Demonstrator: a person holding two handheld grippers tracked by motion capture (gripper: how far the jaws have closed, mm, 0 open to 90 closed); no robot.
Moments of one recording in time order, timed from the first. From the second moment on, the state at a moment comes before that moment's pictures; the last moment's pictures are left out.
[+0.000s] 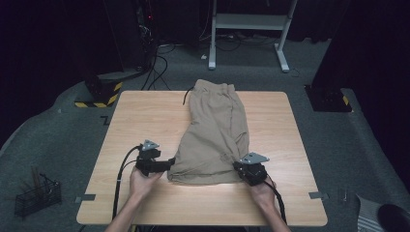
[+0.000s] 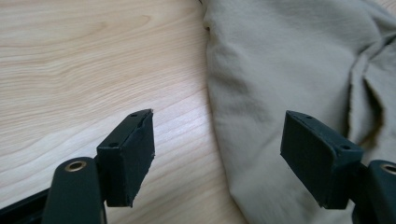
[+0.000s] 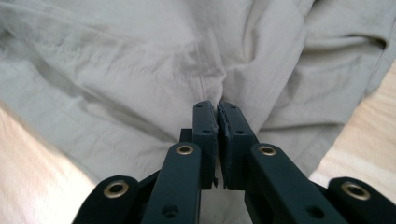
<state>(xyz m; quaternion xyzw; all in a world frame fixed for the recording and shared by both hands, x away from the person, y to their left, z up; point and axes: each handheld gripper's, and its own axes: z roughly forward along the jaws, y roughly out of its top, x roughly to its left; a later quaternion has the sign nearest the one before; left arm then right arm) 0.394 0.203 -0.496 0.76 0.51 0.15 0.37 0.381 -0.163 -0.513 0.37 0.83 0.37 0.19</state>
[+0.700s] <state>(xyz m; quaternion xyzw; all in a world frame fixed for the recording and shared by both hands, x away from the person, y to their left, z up) 0.400 0.168 -0.514 0.80 0.48 0.17 0.33 0.370 -0.179 -0.508 0.35 0.84 0.37 0.18</state>
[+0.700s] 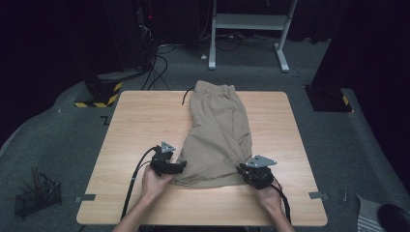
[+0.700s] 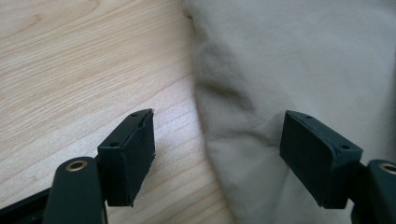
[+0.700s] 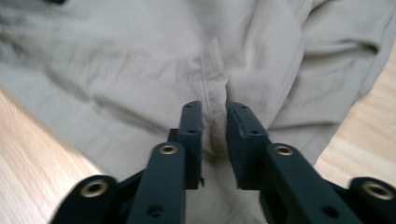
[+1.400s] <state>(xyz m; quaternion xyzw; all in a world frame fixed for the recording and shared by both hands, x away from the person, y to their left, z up) 0.396 0.163 -0.518 0.80 0.47 0.16 0.33 0.391 -0.179 -0.504 0.44 0.80 0.37 0.17</state>
